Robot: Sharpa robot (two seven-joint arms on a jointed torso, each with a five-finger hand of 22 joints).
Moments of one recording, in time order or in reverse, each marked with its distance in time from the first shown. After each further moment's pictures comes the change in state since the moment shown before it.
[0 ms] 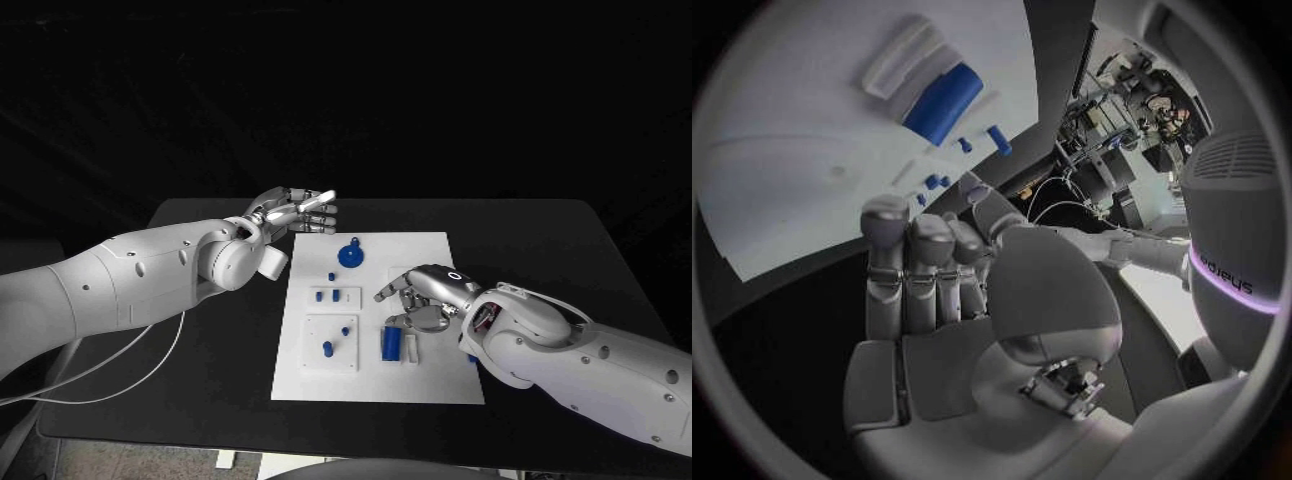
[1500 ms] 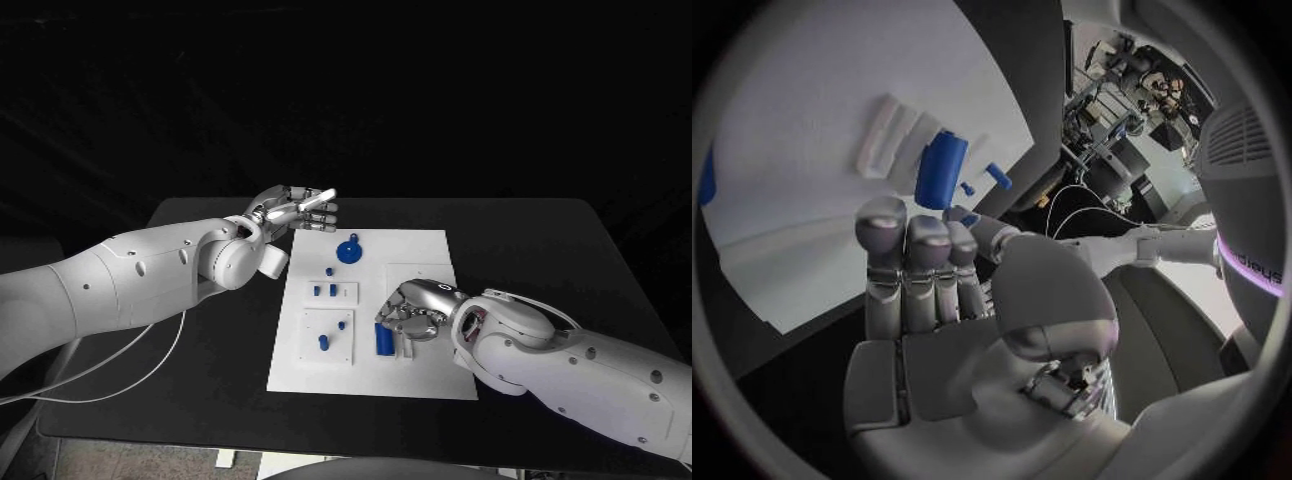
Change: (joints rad) left arm 0.000 0.003 0.000 0.001 0.000 -0.004 0.012; left_hand 0.009 -0.019 0.011 0.019 0.000 0.000 0.000 0.000 0.000 0.000 0.000 0.000 0.000 0.000 0.000 0.000 0.000 0.000 0.000 0.000 0.000 0.000; right arm -0.038 0.040 0.006 -0.001 0.074 0.130 -0.175; right_hand -0.135 0.082 0.373 0.130 -0.143 0.073 0.051 -0.004 0.000 0.002 0.033 0.030 0.016 0.001 0.024 0.026 0.004 0.016 0.002 0.020 0.065 0.000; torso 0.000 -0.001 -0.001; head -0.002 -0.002
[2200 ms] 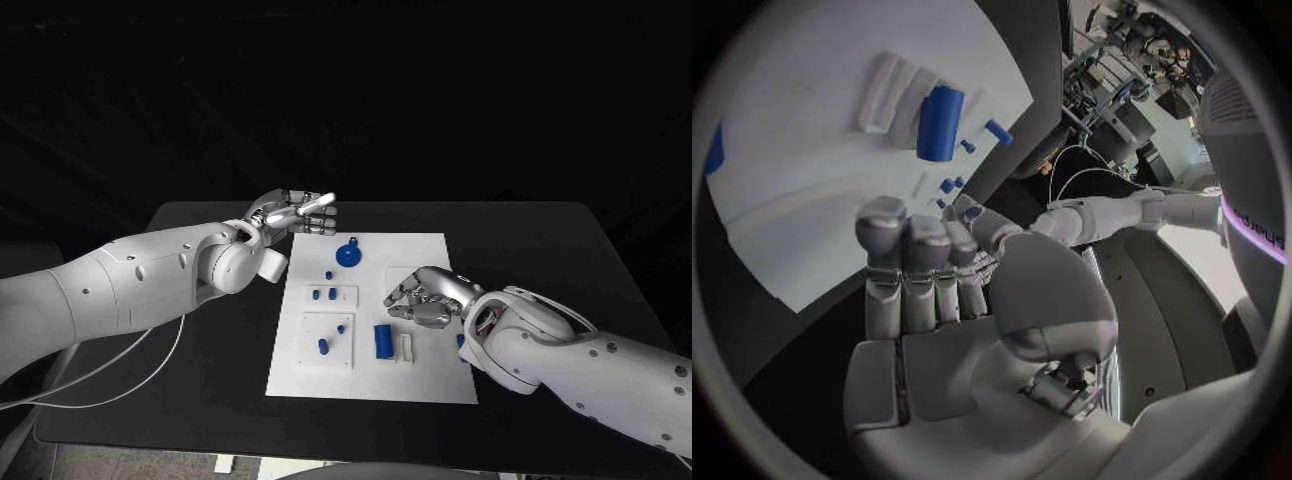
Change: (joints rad) left arm 0.000 0.001 0.000 -0.001 0.000 0.000 0.002; left_hand 0.004 -0.004 0.000 0.000 0.000 0.000 0.000 0.000 0.000 0.000 0.000 0.000 0.000 0.000 0.000 0.000 0.000 0.000 0.000 0.000 0.000 0.000; right arm 0.023 -0.049 -0.002 0.027 0.134 -0.134 0.018; right_hand 0.028 -0.006 -0.154 -0.049 0.031 0.011 -0.003 0.003 0.002 0.000 0.000 0.000 0.002 0.000 0.000 0.000 0.002 0.000 0.000 0.000 0.000 0.000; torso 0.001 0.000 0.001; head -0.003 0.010
